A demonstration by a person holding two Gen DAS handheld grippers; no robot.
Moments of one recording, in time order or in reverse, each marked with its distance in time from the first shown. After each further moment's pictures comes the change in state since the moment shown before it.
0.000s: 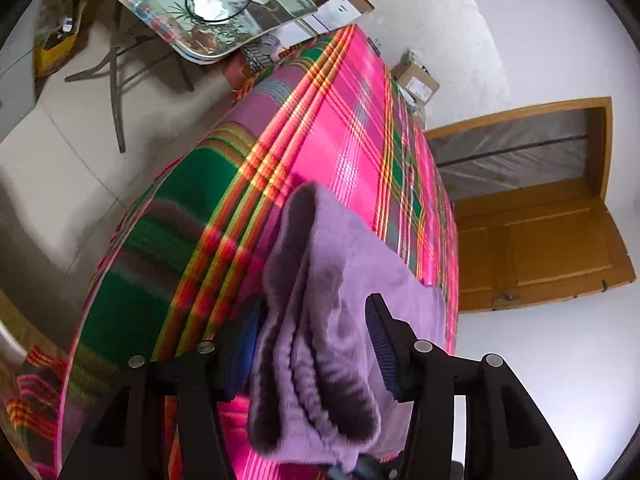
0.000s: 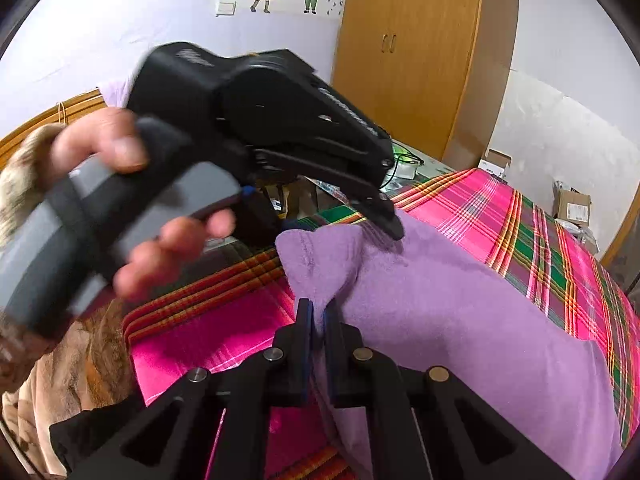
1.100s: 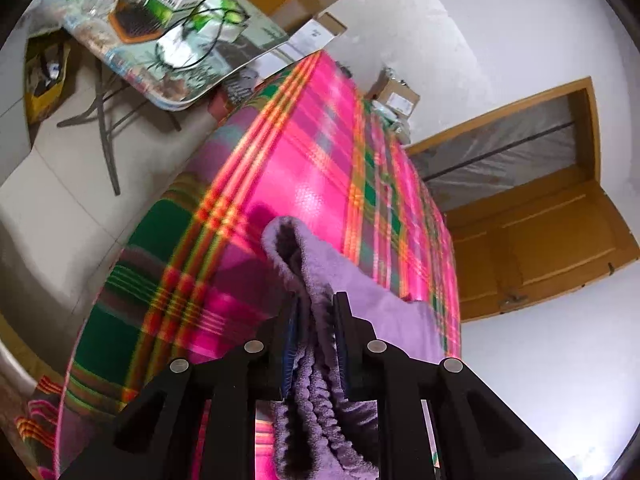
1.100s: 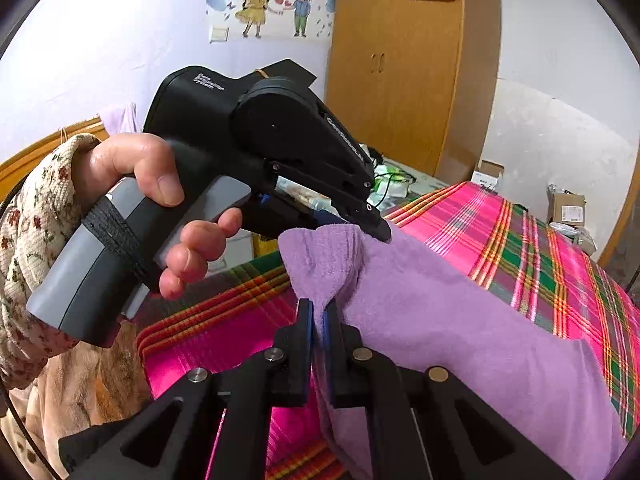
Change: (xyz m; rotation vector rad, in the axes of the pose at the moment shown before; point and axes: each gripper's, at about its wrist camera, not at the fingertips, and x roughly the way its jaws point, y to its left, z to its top) left arm -0.017 -0.041 -0.007 0.115 -0.113 0.015; right arm -0.038 -0.011 -0.002 0.054 -0.094 0.001
